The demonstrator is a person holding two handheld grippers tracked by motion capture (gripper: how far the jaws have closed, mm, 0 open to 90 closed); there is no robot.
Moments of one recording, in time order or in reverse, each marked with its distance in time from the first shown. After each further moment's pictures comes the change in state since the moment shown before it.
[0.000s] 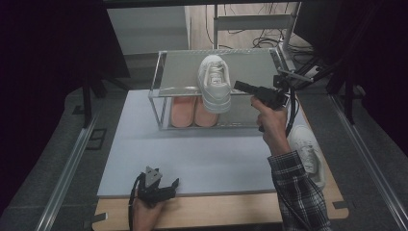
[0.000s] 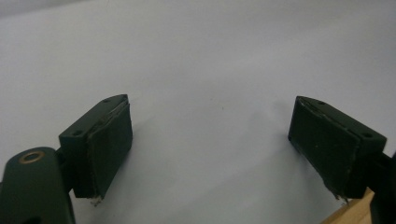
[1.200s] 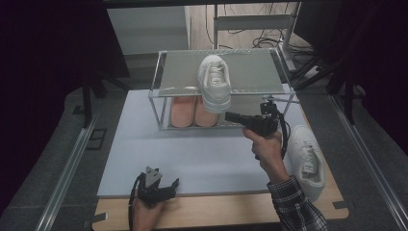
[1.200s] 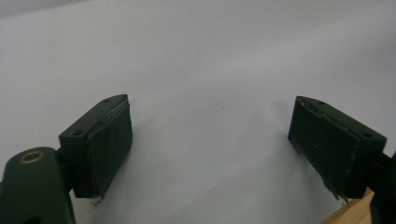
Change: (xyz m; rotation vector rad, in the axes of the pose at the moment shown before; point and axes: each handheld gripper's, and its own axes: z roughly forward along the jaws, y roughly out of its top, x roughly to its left) left arm 0.000 0.000 0.000 -0.001 0.001 0.000; right arm 0.014 -0.066 -0.003 0.153 0.078 -0.115
